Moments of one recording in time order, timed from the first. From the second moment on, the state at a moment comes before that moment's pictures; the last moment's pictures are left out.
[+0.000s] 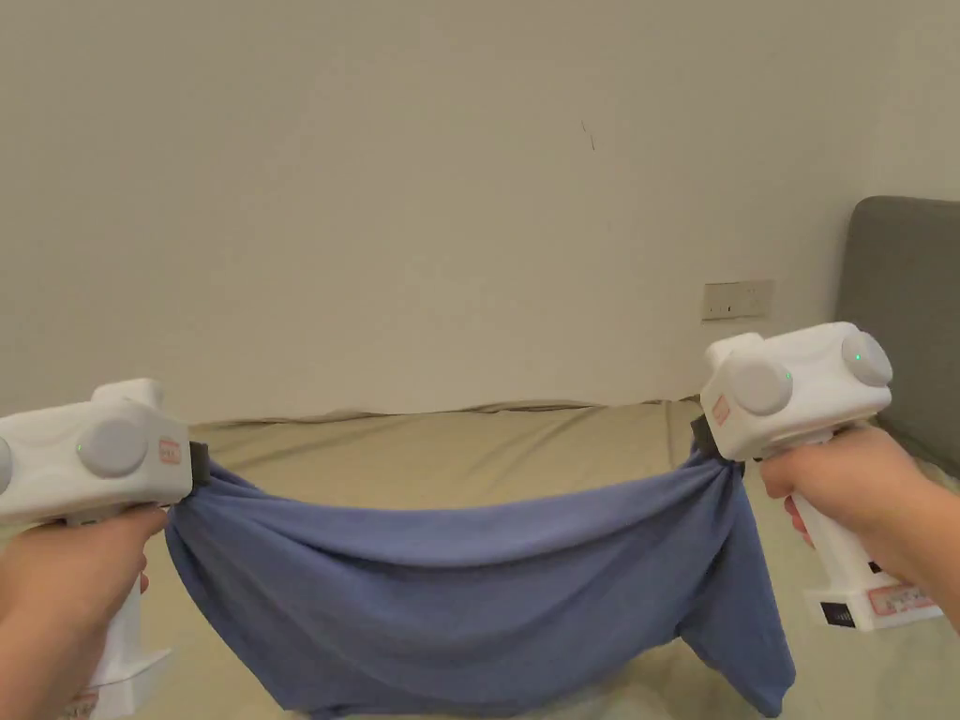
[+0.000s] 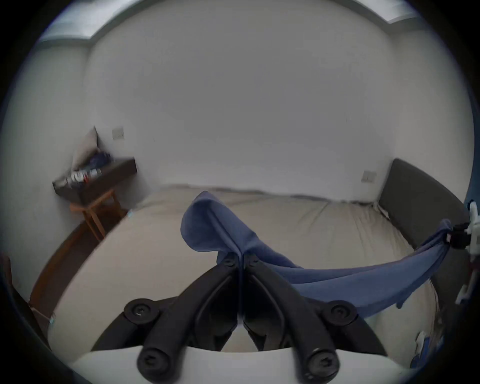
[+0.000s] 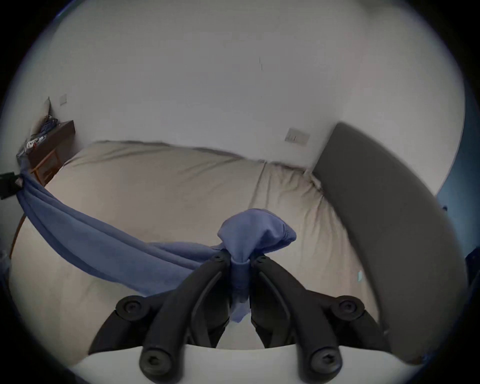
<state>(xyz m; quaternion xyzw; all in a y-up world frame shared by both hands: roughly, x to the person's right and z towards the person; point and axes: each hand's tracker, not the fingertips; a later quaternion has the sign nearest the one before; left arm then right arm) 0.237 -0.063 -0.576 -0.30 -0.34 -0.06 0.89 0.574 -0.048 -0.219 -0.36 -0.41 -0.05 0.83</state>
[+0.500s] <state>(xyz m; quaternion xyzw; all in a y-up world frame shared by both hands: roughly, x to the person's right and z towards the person) 0.069 -0.211 -0.448 -0.41 -0.38 0.06 0.83 0.442 -0.223 -0.041 -0.37 -0.36 -0.17 0.84</state>
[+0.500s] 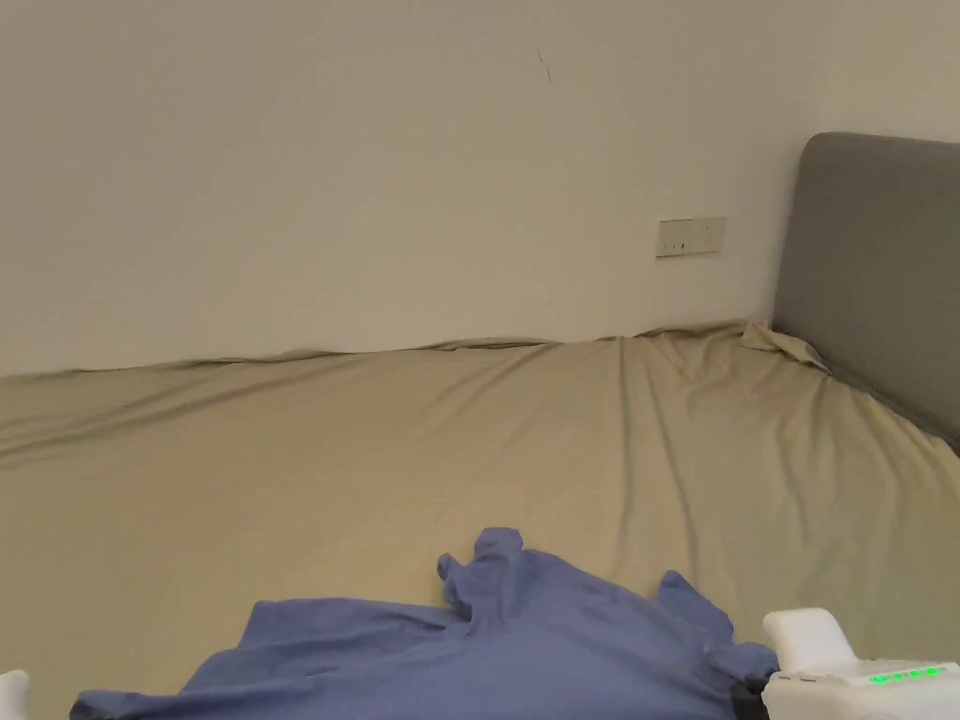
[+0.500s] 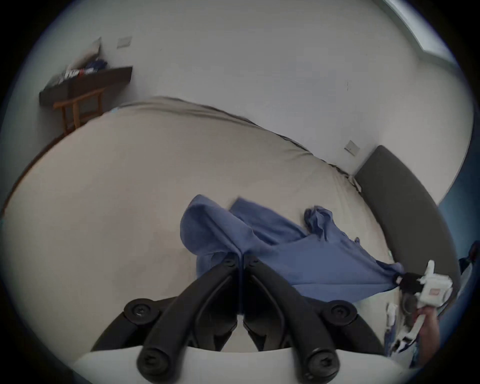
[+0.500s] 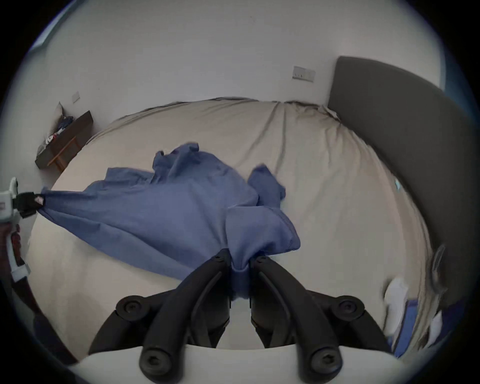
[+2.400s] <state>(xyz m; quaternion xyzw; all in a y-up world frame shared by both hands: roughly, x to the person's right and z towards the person) -0.081 -0.278 -0.392 -0.43 -0.21 -0.06 0.88 0.207 -0.137 0.011 -0.24 -0.30 -0.08 0.92</state>
